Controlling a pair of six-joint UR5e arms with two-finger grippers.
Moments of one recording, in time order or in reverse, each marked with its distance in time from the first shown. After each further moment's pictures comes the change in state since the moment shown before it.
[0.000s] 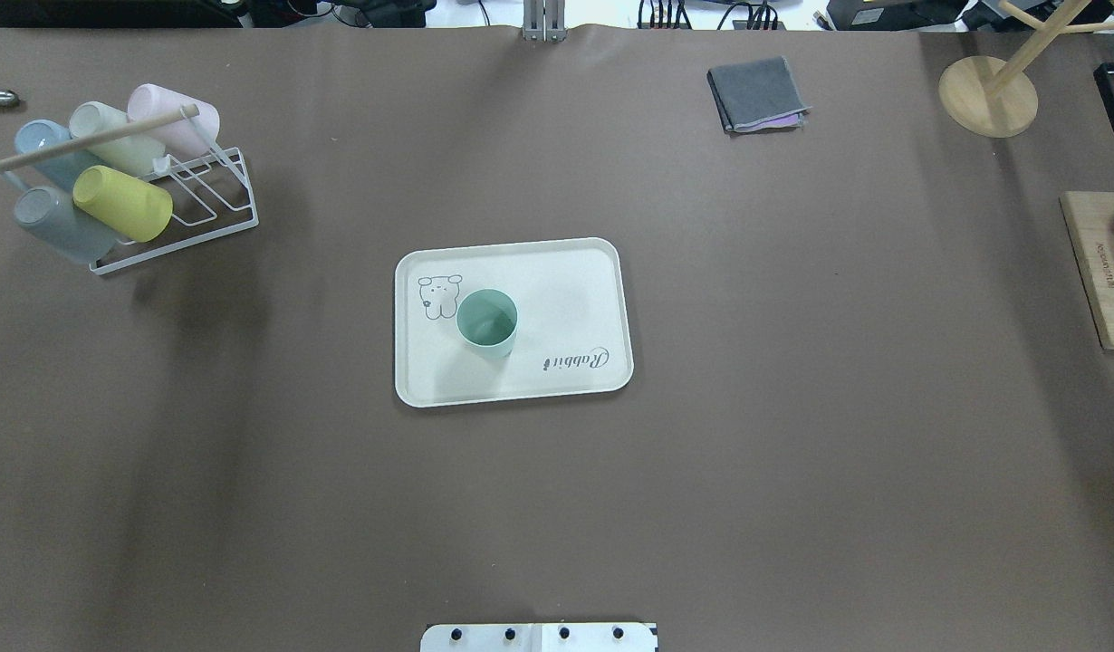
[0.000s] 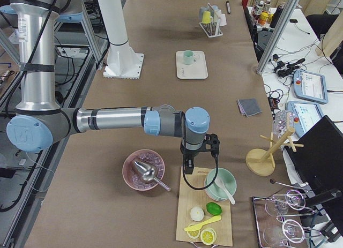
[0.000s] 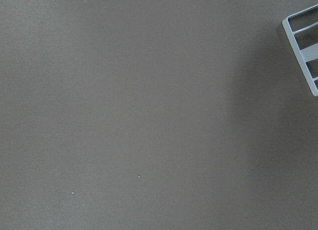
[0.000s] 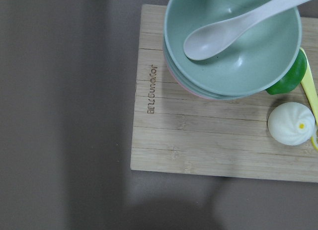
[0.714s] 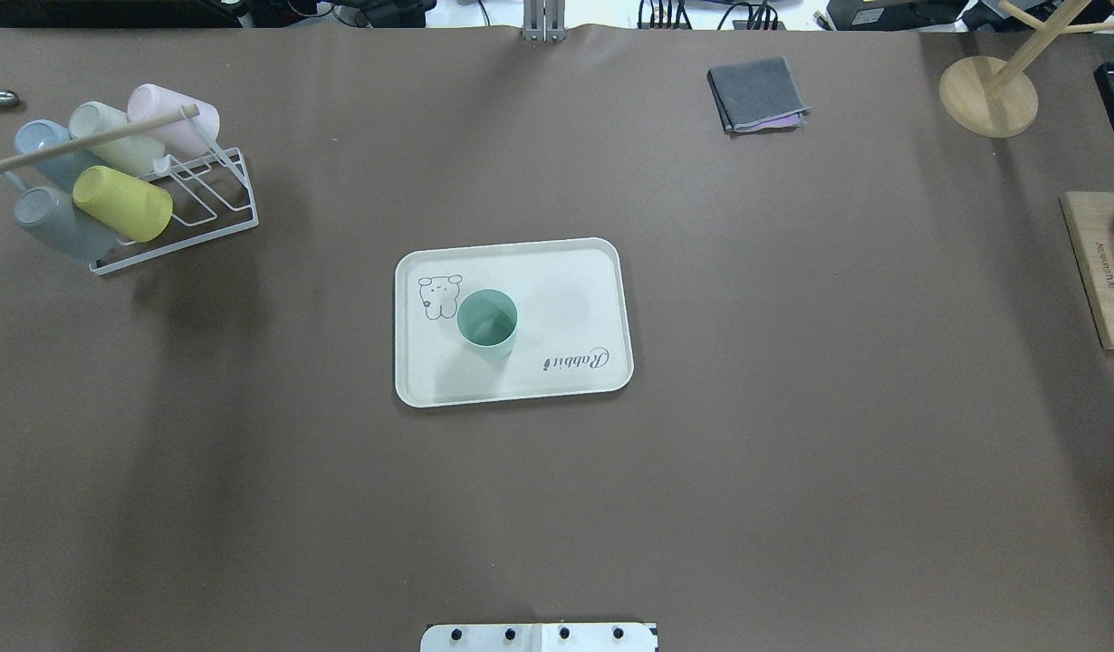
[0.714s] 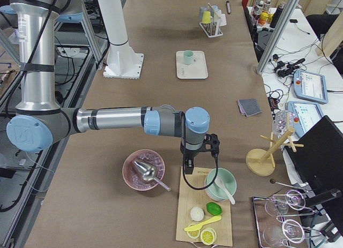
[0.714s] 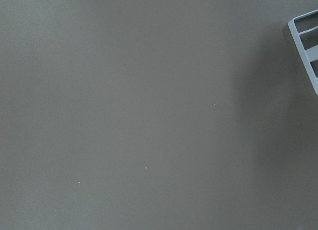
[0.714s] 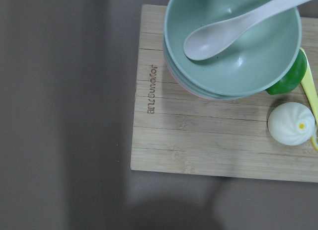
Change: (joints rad) left arm -0.015 0.023 0.005 -0.024 -0.005 0.000; right arm 0.000 0.000 0.001 0.000 0.000 0.001
